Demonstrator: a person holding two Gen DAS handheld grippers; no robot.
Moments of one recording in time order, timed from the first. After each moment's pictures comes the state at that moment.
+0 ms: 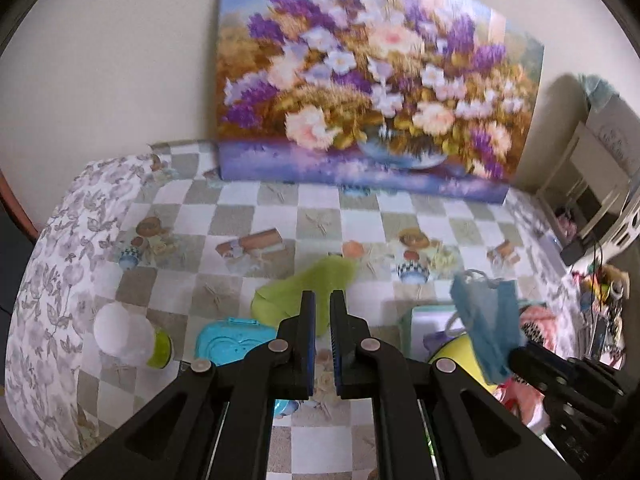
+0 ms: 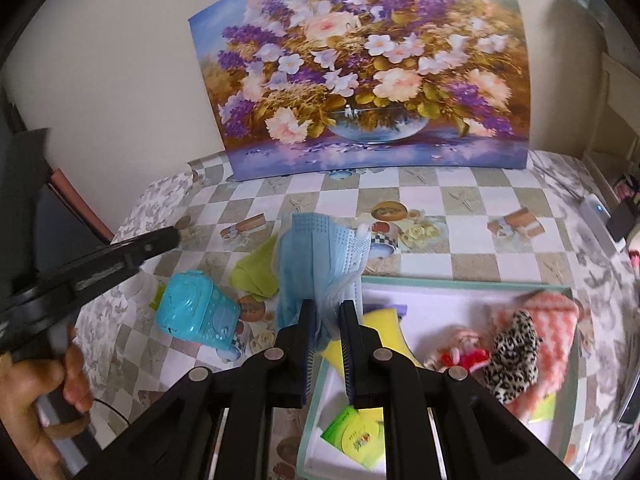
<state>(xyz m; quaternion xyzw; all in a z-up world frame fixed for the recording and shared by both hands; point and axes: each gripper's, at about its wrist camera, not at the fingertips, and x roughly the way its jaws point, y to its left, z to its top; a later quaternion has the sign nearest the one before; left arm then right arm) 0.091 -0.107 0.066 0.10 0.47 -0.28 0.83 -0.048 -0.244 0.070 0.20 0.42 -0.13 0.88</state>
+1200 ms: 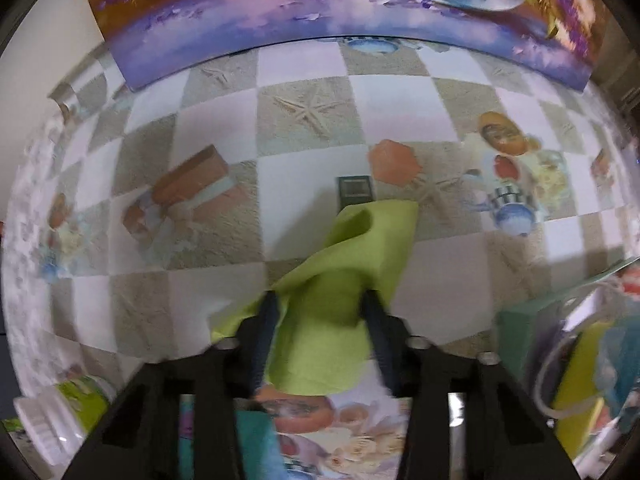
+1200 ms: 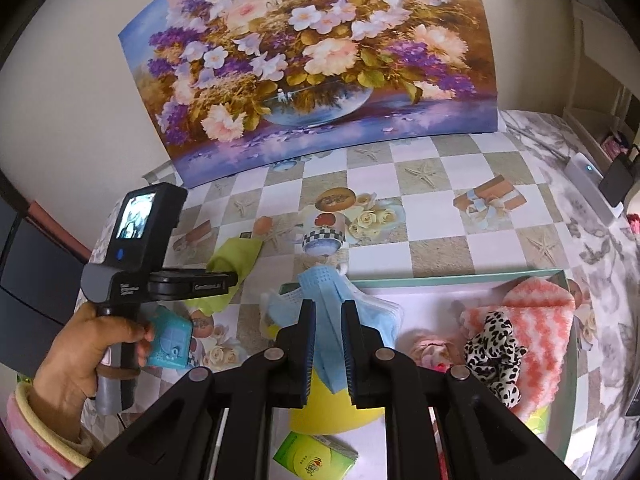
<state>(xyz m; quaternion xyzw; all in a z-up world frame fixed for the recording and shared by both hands) 0.167 -0.191 -0.079 0.22 0.61 -0.26 0.72 -0.042 -0.306 0.031 0.25 0.44 -0.17 0.85</state>
